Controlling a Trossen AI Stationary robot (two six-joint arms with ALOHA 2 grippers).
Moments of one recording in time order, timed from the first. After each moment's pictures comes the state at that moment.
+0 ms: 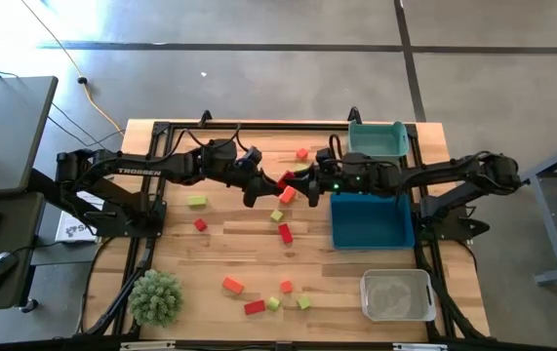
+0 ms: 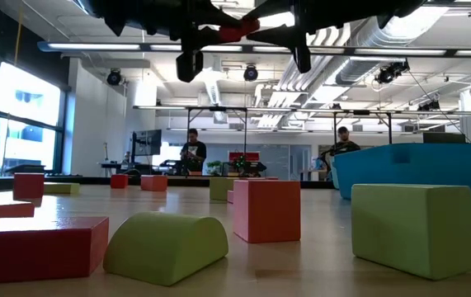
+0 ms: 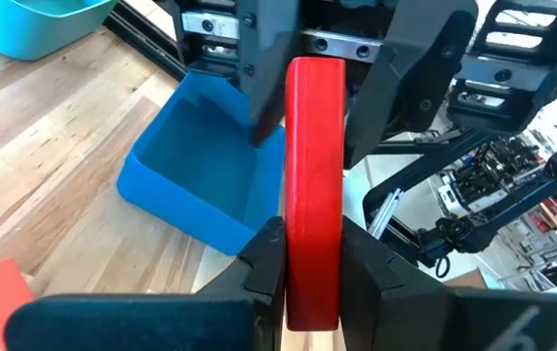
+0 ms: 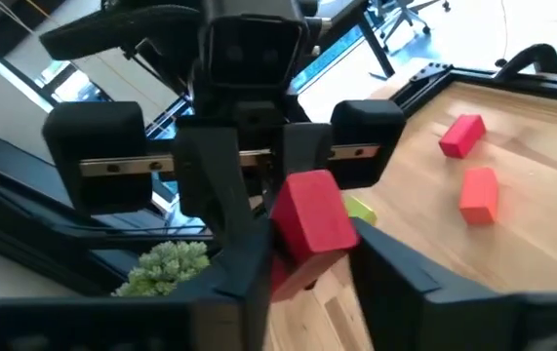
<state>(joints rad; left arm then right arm) 0.30 1.38 0.89 0.18 0.33 -0.62 -0.06 1.36 0.86 0.36 0.06 0.65</state>
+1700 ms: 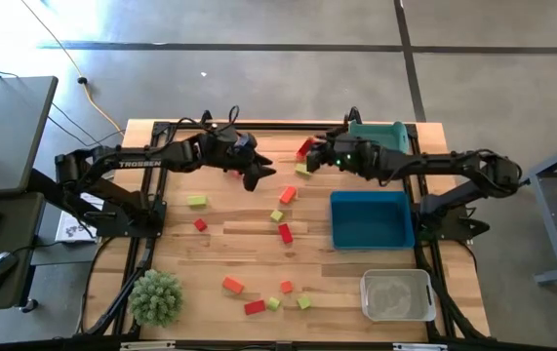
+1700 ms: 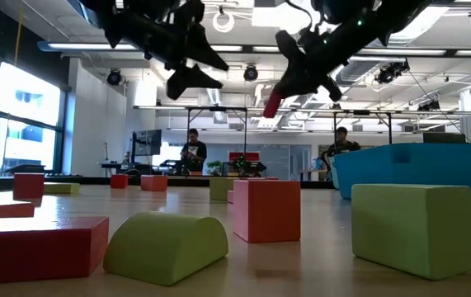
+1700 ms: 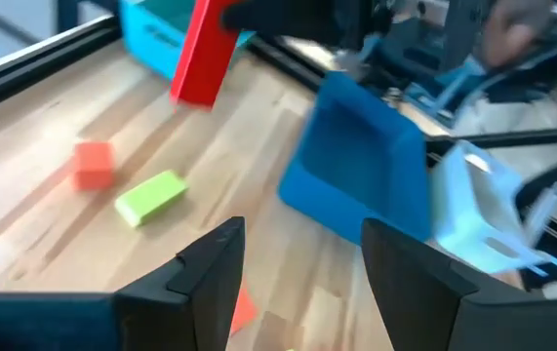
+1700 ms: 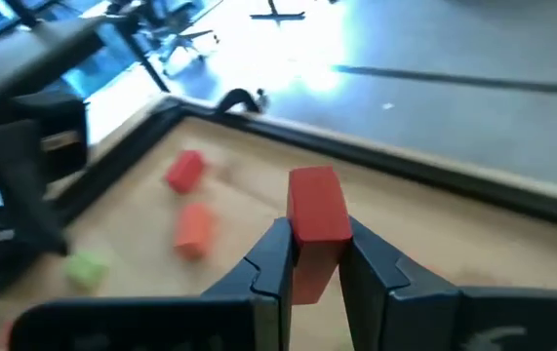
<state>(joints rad) 0.48 1.38 0.89 0.01 0.25 -0.36 -0.30 1.36 0.86 0.07 0.37 0.55</state>
